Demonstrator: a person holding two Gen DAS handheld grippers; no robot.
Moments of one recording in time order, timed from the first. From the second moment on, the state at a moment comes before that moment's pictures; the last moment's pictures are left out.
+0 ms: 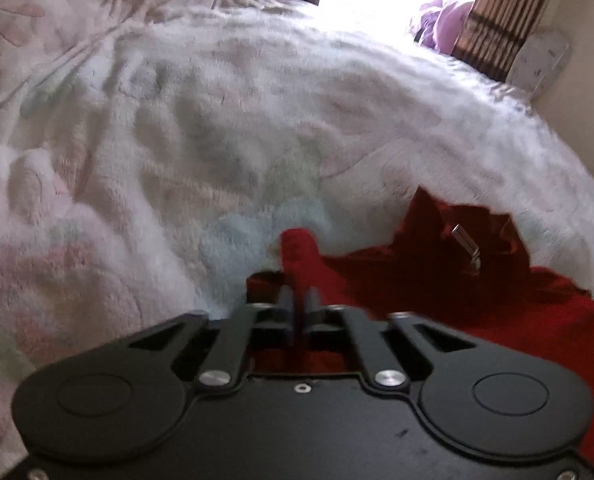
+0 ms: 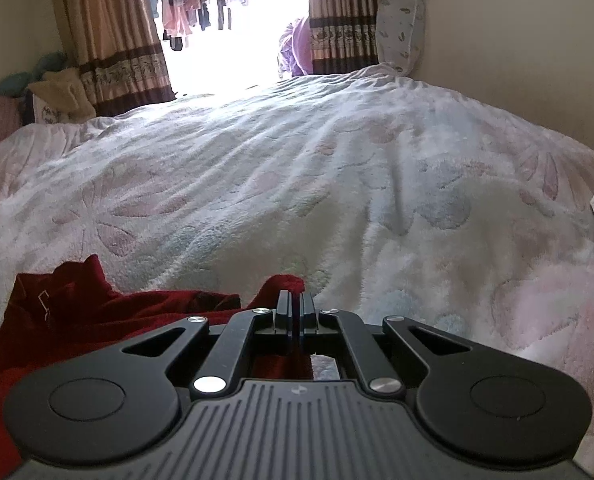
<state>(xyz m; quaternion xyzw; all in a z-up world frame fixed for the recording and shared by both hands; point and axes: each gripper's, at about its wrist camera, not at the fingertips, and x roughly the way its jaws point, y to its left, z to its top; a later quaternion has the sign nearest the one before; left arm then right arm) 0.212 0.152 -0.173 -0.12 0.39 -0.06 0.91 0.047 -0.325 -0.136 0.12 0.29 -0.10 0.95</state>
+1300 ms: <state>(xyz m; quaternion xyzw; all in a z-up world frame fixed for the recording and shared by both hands) 0.174 0.152 -0.111 -0.06 0.32 -0.02 0.94 0.060 -0.271 -0.107 0.06 0.31 -0.06 0.95</state>
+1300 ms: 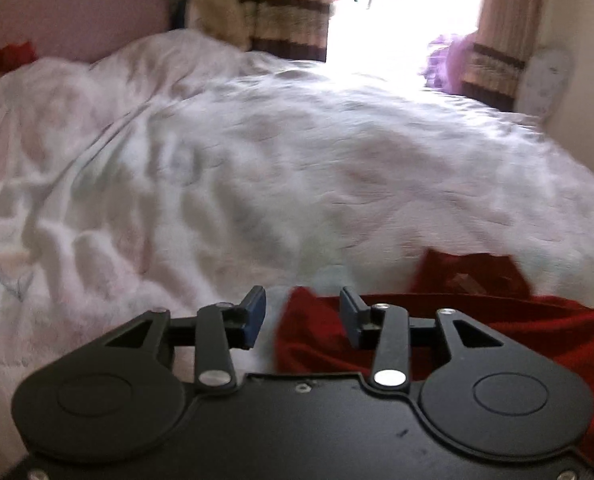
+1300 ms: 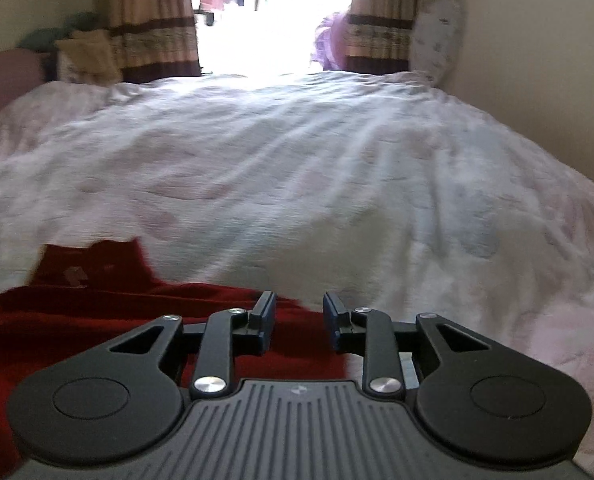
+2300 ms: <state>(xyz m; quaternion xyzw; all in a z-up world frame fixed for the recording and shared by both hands) 0.109 0.139 -0.138 -0.10 0.35 -0.12 0.92 0.021 -0.213 -0.114 0.09 0.29 0.01 0.95</state>
